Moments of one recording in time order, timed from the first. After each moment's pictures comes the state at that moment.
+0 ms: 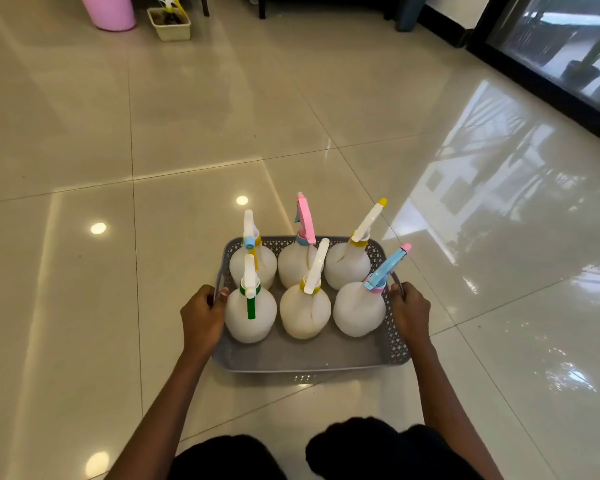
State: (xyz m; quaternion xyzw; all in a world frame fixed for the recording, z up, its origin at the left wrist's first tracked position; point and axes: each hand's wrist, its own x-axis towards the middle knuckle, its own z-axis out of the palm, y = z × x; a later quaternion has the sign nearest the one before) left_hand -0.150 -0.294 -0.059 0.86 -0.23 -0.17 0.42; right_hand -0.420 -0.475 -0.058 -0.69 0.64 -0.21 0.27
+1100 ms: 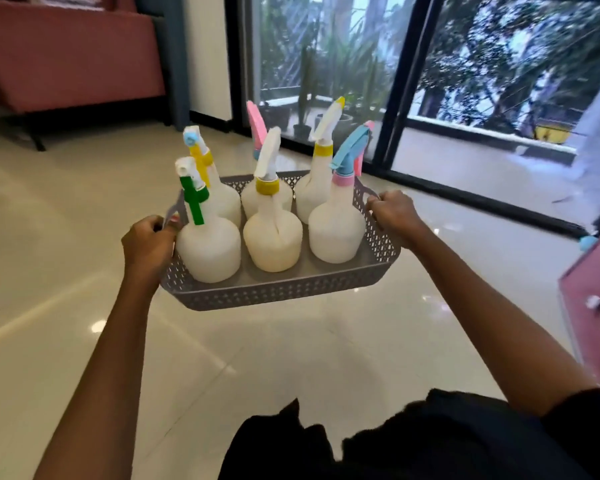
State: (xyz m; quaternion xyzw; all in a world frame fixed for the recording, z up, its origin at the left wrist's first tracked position) left_hand -0.321 -0.341 0.225 0.68 -0.50 -0.19 0.50; right_hand -0.666 -0.371 0.273 -0.56 0.72 -0.37 0.16
